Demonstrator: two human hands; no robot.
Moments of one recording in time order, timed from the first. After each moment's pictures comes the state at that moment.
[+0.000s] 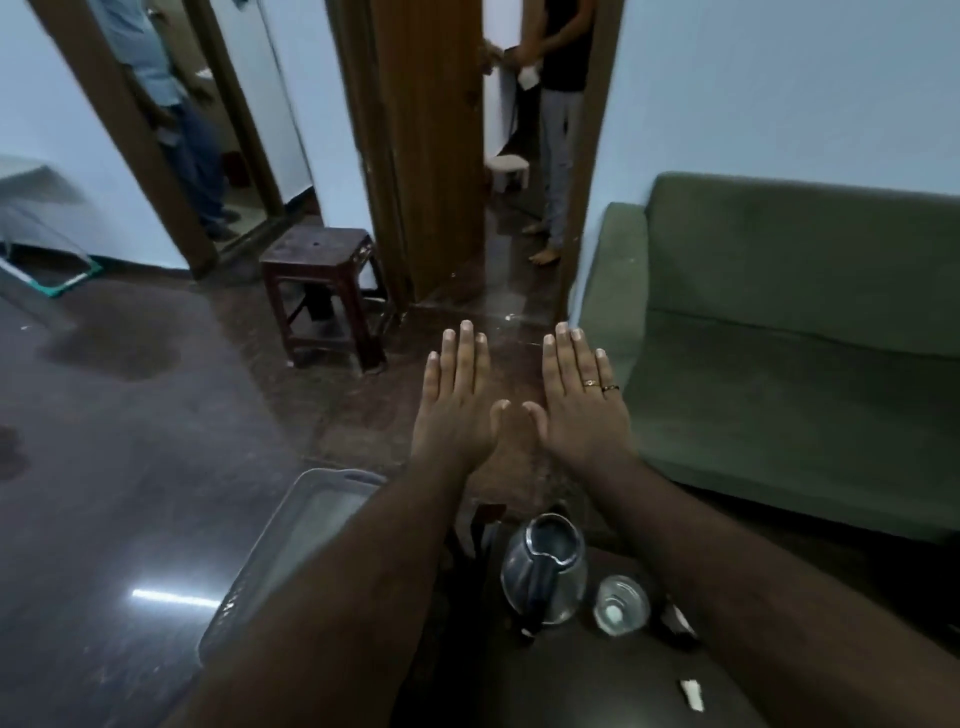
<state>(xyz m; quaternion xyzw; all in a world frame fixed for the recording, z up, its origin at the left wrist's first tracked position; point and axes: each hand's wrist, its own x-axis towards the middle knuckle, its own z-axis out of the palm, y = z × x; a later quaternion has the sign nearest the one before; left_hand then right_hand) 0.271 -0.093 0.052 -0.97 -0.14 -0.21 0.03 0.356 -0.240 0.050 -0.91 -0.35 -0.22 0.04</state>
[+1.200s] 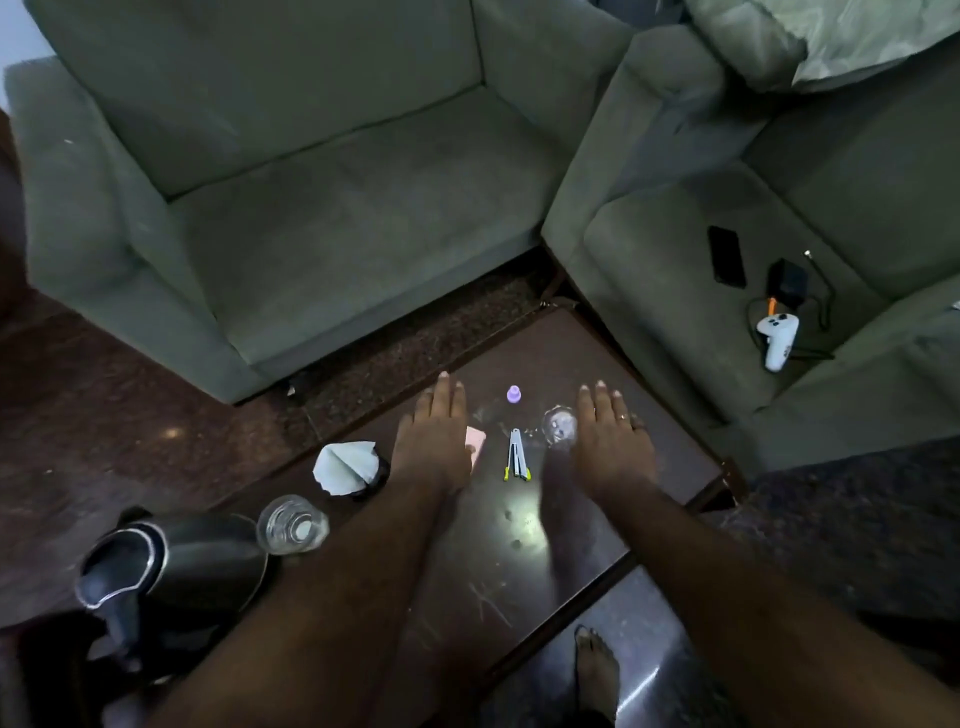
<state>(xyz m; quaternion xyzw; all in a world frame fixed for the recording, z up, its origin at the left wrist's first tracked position) 0.328 -0.563 -0.151 -0.96 0.23 0.13 0.02 0.249 -0.771 -0.170 -0.98 0.17 0.13 0.02</state>
